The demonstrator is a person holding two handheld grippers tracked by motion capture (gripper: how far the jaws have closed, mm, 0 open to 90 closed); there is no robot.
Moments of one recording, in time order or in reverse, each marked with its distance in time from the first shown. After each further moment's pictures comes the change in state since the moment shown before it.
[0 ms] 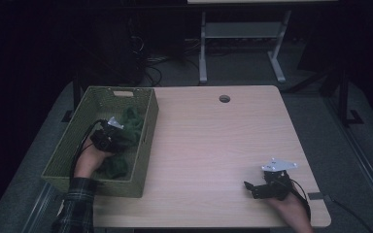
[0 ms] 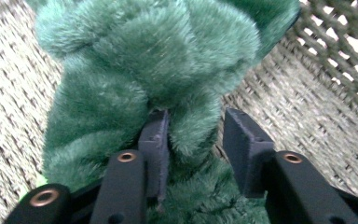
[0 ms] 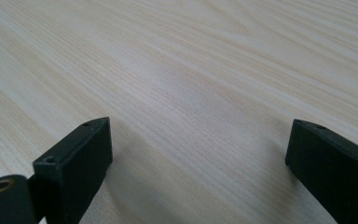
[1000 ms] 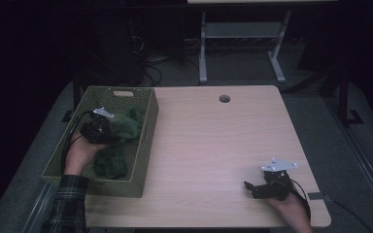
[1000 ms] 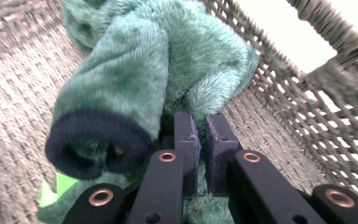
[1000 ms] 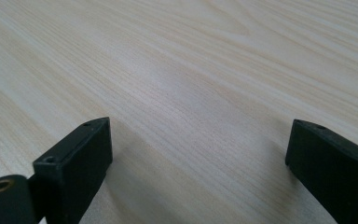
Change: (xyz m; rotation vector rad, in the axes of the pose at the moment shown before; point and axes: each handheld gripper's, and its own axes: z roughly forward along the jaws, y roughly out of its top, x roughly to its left) left arm 0.008 0.012 -0.054 -0.100 -0.076 -0.086; right arm 0.000 0.000 0.000 0.000 0.000 0.000
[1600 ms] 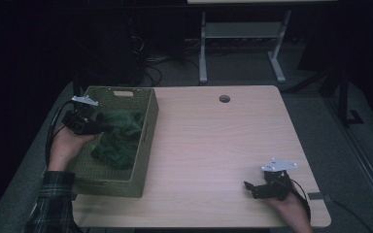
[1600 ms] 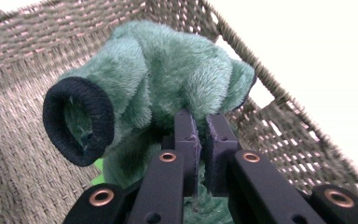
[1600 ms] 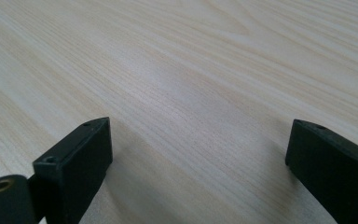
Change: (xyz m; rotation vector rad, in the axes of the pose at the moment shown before) left arm 0.008 0.012 -0.051 -0.101 -0.050 -0.063; right arm 0.000 0.000 0.000 0.000 0.000 -0.001
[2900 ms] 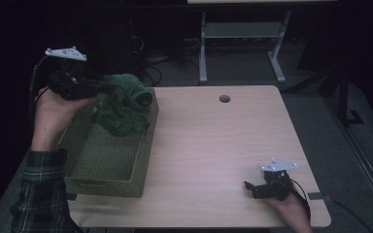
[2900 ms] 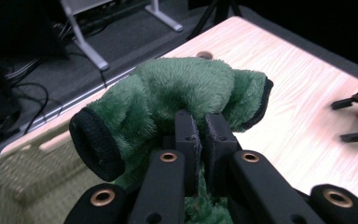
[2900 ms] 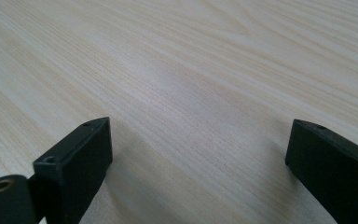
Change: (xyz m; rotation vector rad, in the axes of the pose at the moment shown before) left arm -0.056 0.092 -0.092 -0.247 -0.011 0.137; right arm 0.000 0.000 0.000 0.002 -0.001 0.005
